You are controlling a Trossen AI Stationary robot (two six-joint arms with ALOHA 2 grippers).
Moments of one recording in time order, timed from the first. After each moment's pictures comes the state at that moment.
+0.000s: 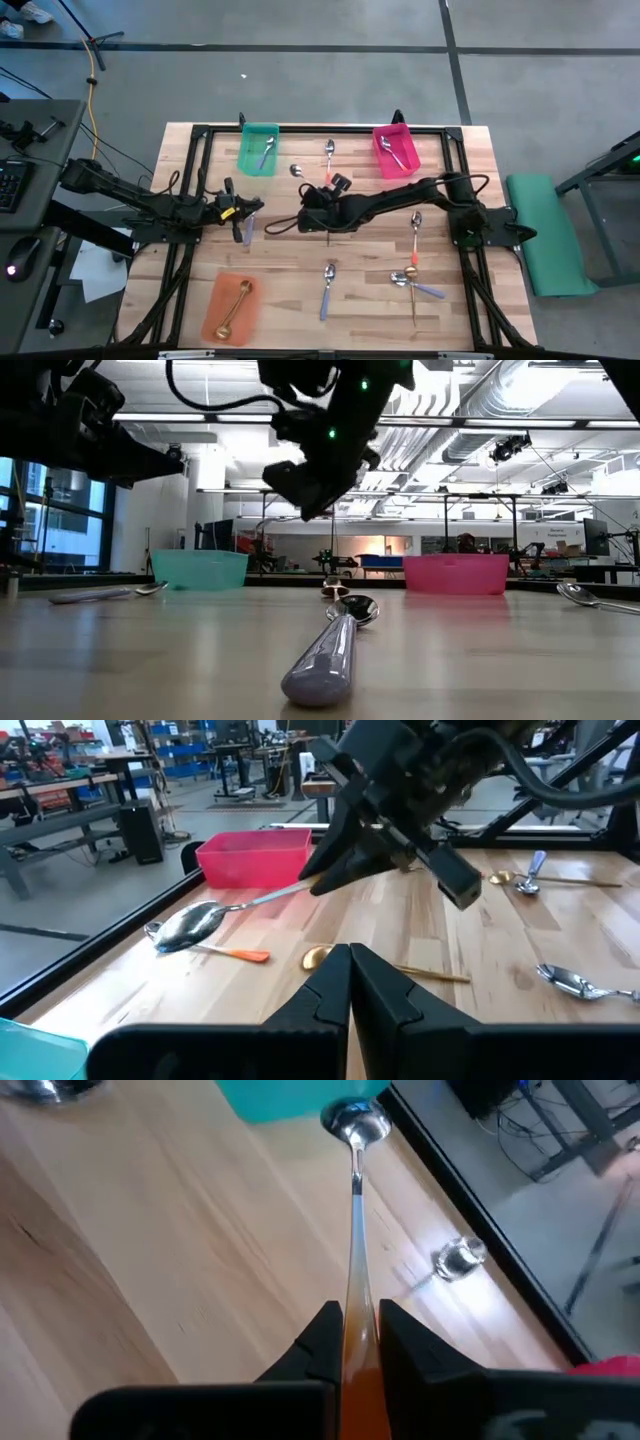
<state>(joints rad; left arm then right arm) -0.27 0.57 0.01 0.46 -0.54 0.00 0.11 2.10 1.62 -0.64 0.82 0.42</state>
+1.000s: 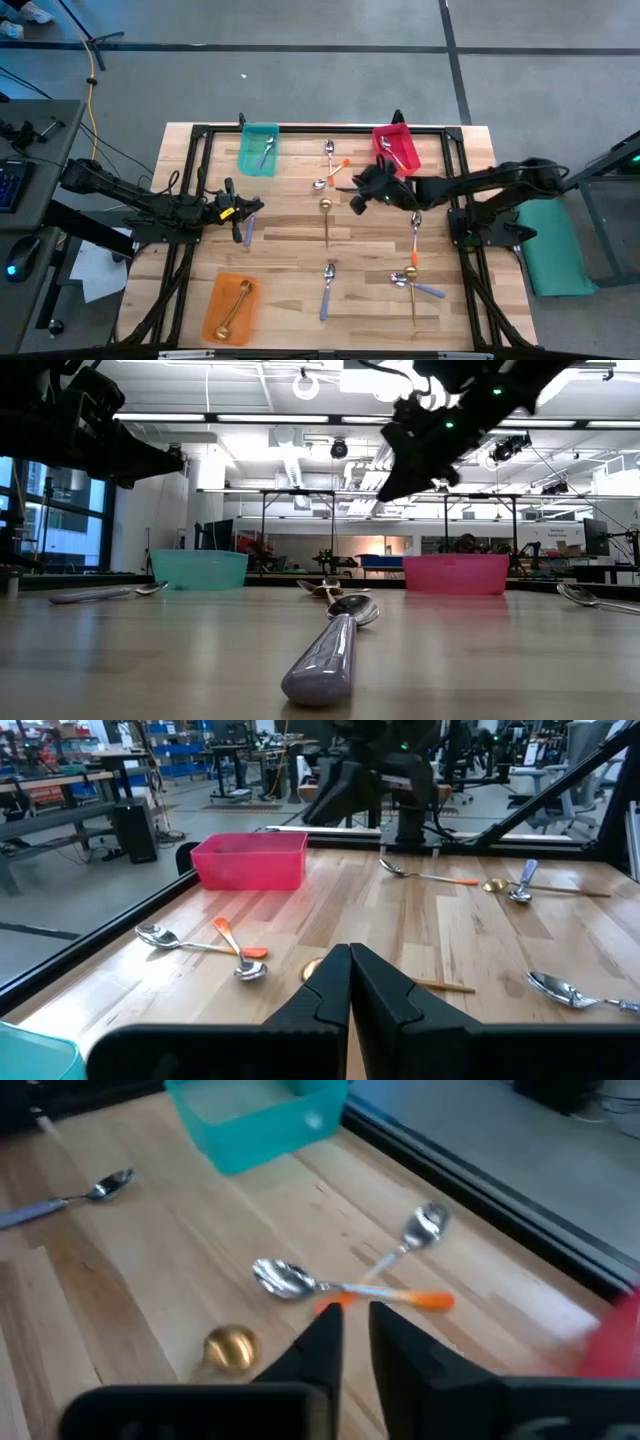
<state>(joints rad) -0.27 0.57 0.01 0.47 -0.53 -0.02 -0.05 1.40 0.77 0.00 0.53 0.34</state>
